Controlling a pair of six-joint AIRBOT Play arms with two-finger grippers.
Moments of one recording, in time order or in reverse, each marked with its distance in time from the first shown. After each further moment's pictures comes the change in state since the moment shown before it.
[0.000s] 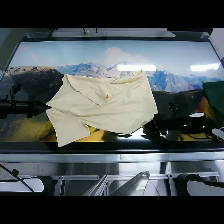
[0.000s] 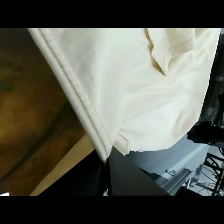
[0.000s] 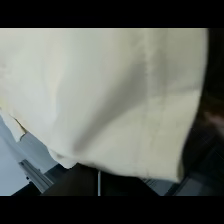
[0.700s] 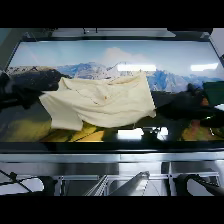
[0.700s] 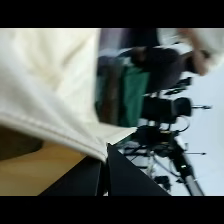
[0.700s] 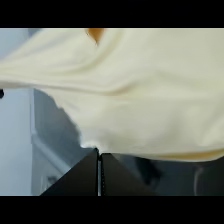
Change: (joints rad) left arm 0.072 0.108 0.000 -0.494 -0.243 0.081; right arm -0.189 0.385 0.155 0.092 0.238 -0.059
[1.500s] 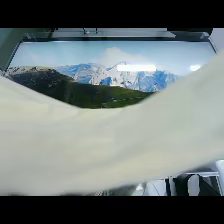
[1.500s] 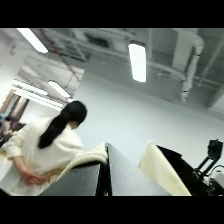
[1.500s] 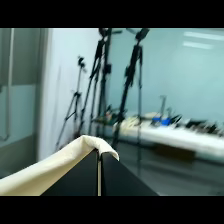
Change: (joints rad) left arm 0.084 0.670 0.001 -0.798 0.085 0.035; right arm -0.481 0.514 0.907 0.166 -0.146 -0.083
